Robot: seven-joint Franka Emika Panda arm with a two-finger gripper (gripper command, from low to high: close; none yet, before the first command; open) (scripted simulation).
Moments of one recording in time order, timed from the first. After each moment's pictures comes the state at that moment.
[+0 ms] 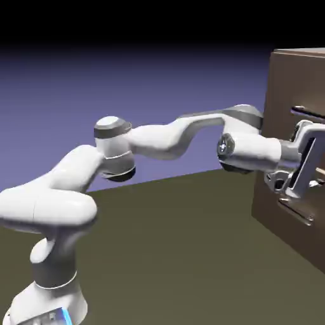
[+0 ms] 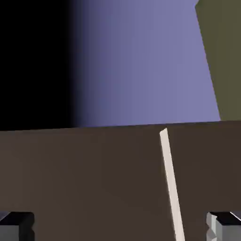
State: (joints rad) arm 1.05 1.55 -1.82 -1.96 2.66 2.31 1.22
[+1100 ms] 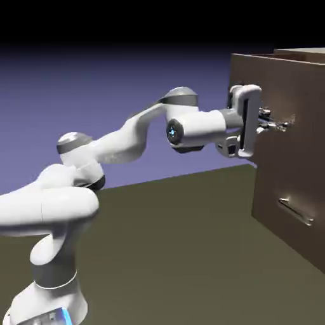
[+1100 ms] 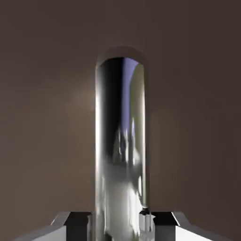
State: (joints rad) arm 1.45 1.71 -1.97 -2.46 2.71 2.08 1.19
